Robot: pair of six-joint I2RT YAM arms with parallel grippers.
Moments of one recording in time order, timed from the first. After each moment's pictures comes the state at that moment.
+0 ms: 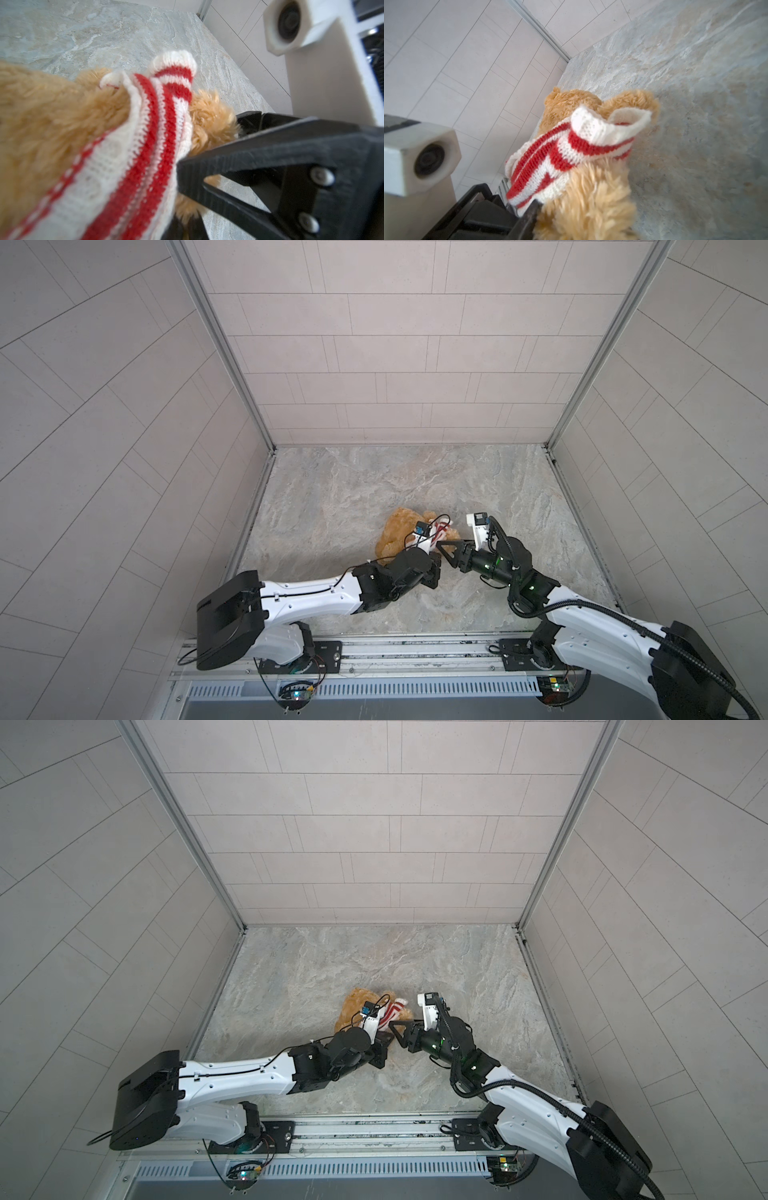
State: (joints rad) left arm -1.17 1.35 0.73 0.09 -0.29 -0.62; right arm 0.65 0.95 0.31 0.41 -0.24 0.76
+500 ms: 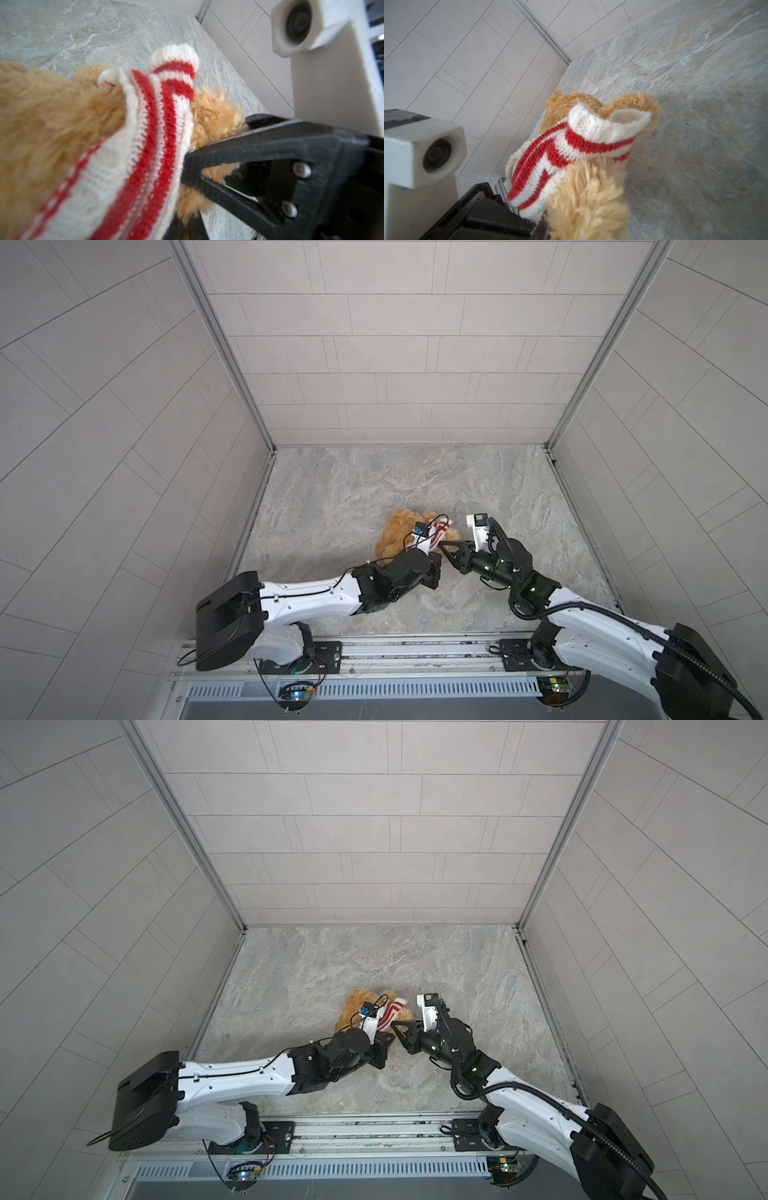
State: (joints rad) left arm -1.17 1.35 0.72 0.12 -0.28 -0.64; right arm 0.67 0.92 0.31 0.38 -0.21 0.75
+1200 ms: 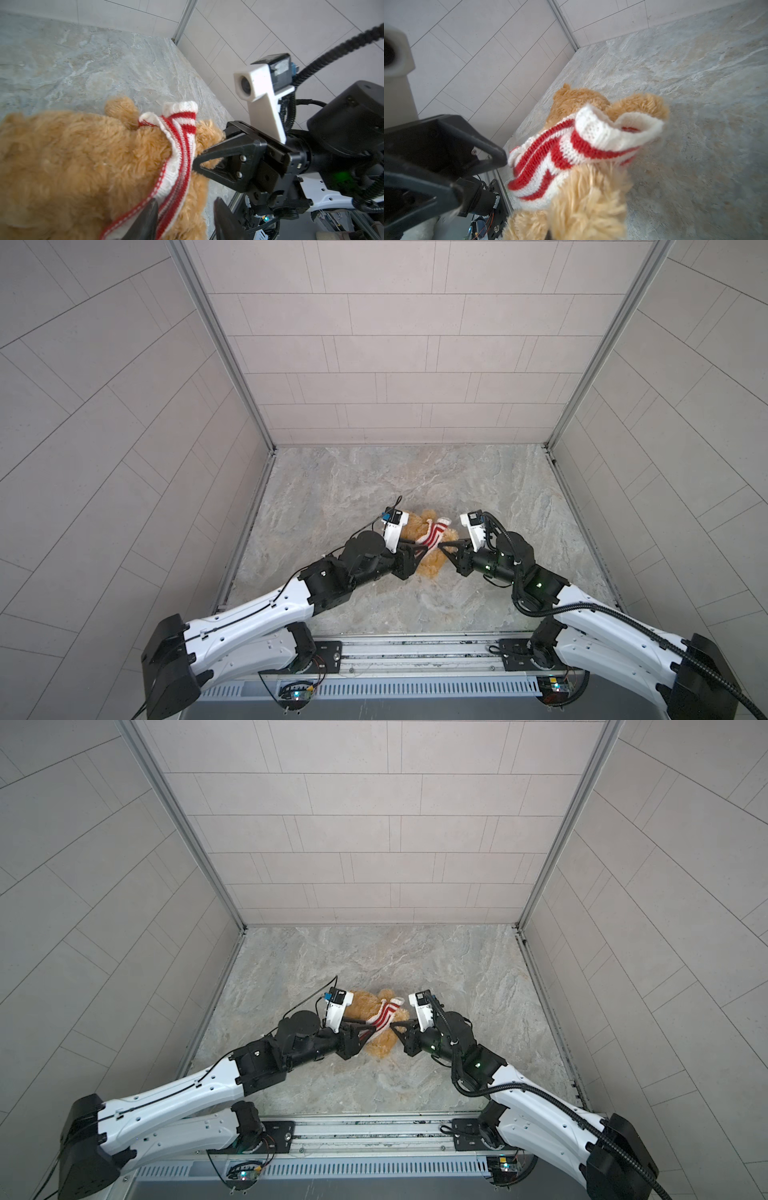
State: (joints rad) left arm -0.98 0.99 0.70 -0.10 0.00 -0.56; right arm 0.68 0.87 0.43 0.14 -0.25 0.53
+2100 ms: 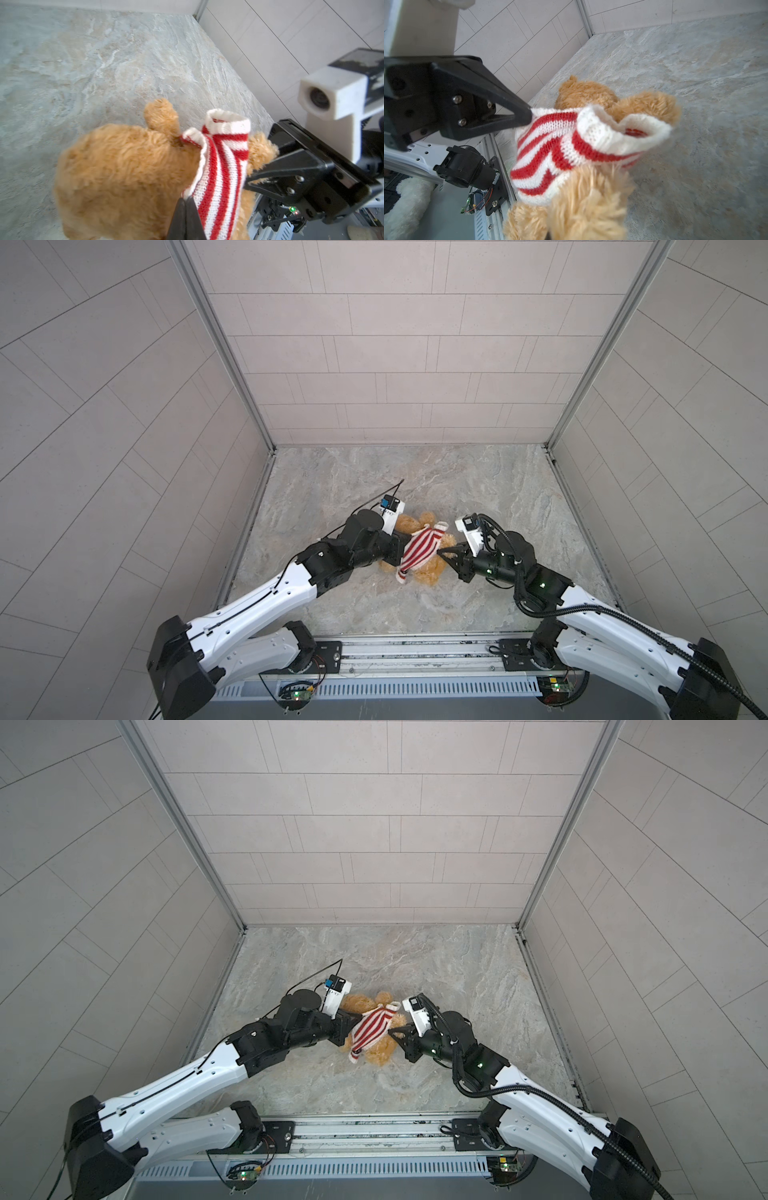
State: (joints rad) left arm -0.82 1.05 0.83 -0.32 0.09 -0.44; right arm 0.70 0.84 0.46 0.04 -0.31 0.40
